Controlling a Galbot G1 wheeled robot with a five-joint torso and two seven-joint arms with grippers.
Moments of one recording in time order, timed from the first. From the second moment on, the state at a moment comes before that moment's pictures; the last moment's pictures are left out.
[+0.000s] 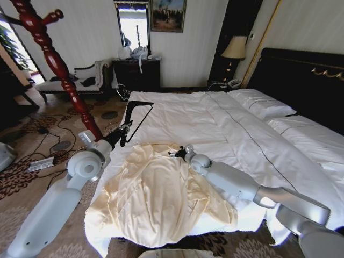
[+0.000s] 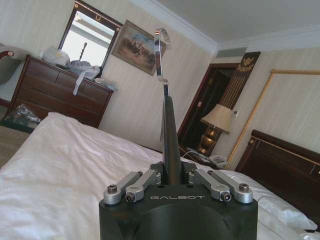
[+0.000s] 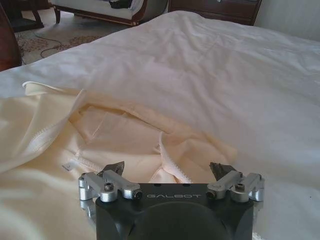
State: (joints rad) left arm 0.87 -0.82 -0.36 -2.10 -1.30 0.31 -0.34; right arm -0.22 0.99 -0.67 1.37 1.04 -0.35 0.27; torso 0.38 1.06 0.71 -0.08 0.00
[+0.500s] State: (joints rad) left arm 0.87 -0.81 -0.38 -2.11 -1.31 0.32 -0.34; right arm -0.21 1.03 -0.67 1.35 1.05 -0.42 0.31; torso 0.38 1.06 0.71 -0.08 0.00
